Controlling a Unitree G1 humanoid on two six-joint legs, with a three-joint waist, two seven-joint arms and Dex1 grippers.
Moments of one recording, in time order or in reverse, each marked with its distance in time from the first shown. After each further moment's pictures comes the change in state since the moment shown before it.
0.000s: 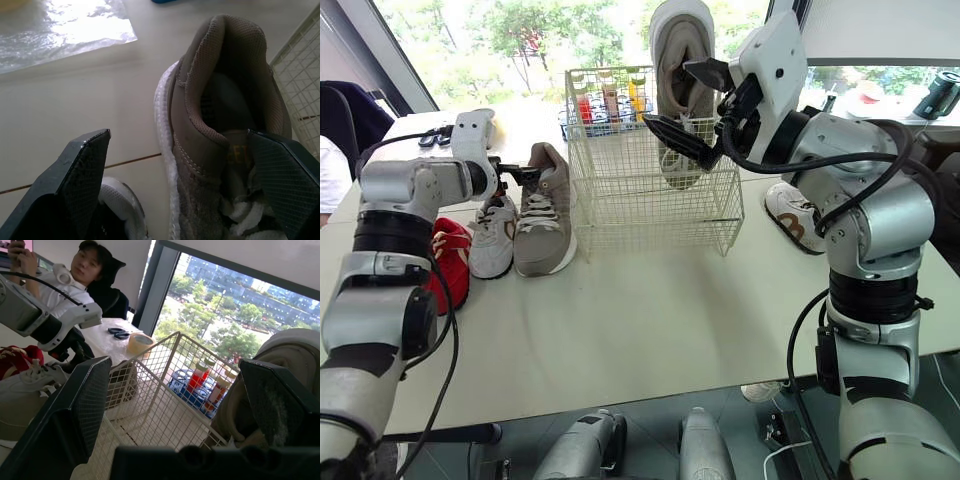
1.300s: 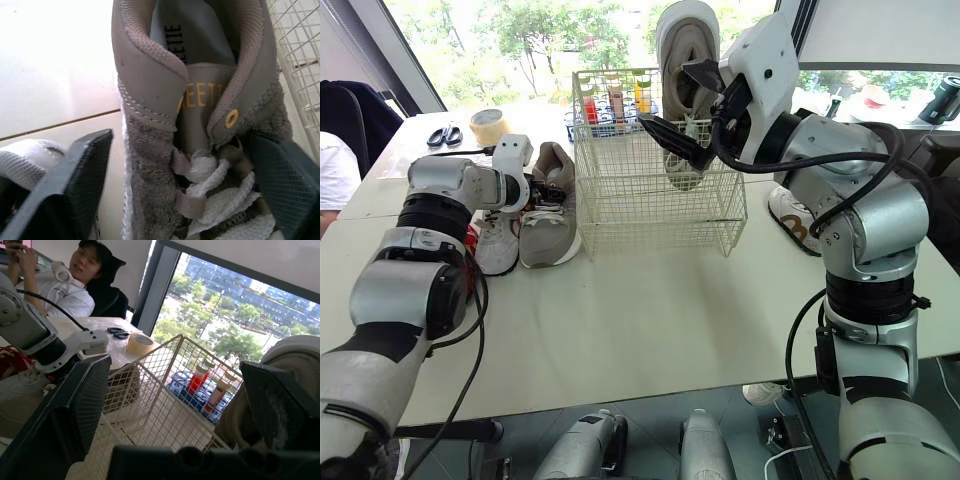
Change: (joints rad) left arm -0.145 -0.121 -0.021 0.360 0.151 -0.081 -0.055; right arm -0.003 0.000 0.030 -0.011 0.016 0.025 -0.067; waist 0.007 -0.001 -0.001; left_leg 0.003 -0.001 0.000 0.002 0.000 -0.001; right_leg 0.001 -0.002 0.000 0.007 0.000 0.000
